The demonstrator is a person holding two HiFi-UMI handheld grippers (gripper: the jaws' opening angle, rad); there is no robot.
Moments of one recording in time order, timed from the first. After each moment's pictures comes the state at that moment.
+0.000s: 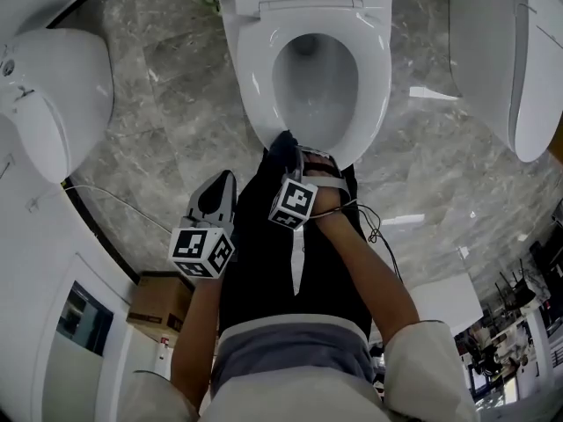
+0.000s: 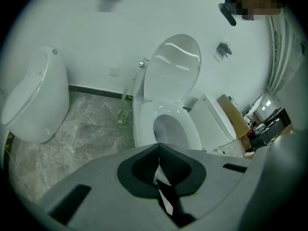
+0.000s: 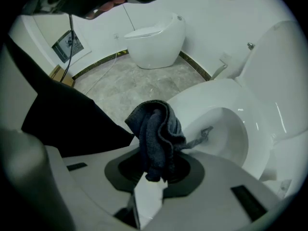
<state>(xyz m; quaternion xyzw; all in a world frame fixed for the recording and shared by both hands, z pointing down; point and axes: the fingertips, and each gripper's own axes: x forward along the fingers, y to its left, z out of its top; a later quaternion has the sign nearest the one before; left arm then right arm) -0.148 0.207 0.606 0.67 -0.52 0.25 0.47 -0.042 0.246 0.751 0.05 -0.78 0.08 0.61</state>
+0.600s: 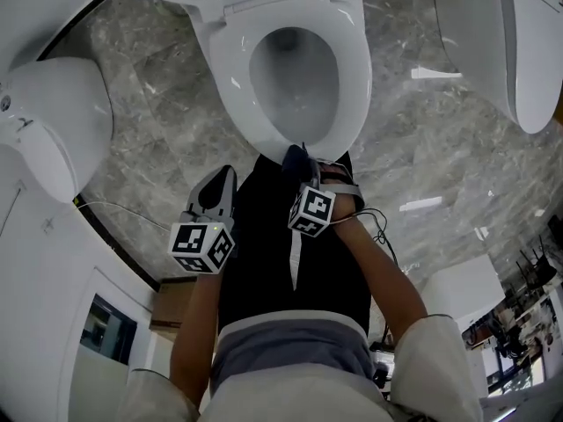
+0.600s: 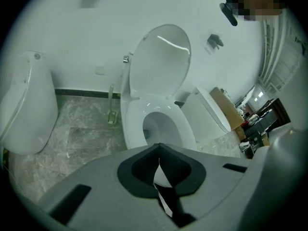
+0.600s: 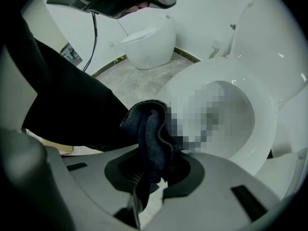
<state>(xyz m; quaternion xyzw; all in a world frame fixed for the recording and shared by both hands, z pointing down) -0.109 0.188 0.610 0.70 -0.48 0.27 0.46 0.024 0.290 0.750 0.06 -0.78 0.16 0.60</state>
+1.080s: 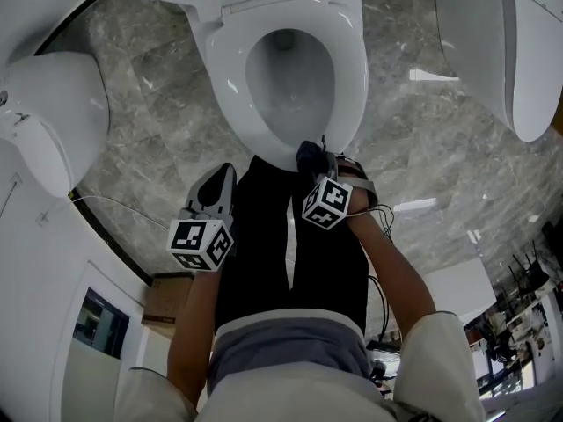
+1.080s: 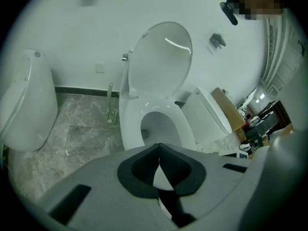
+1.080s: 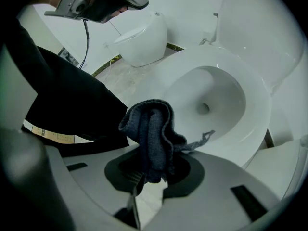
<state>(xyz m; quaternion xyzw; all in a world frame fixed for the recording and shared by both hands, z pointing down) -0.094 0.182 0.614 0.69 -0.48 0.27 0.47 0.078 0.269 0.758 0.07 -0.77 0.19 0.61</state>
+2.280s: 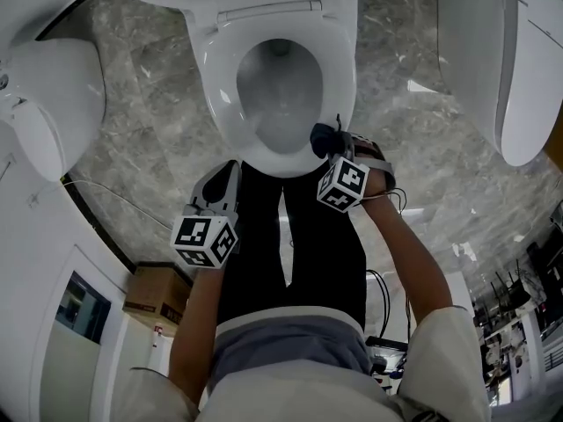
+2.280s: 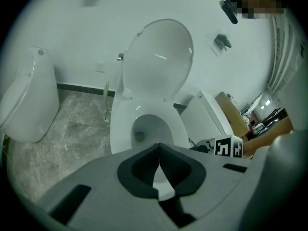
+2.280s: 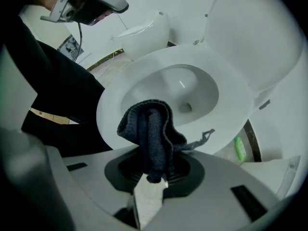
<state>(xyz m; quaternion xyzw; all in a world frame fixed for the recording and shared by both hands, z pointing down) -0.045 0.159 0.611 0.67 -0.51 0.26 0.48 0.150 0.178 0.761 0.04 -0.77 0.12 0.63</state>
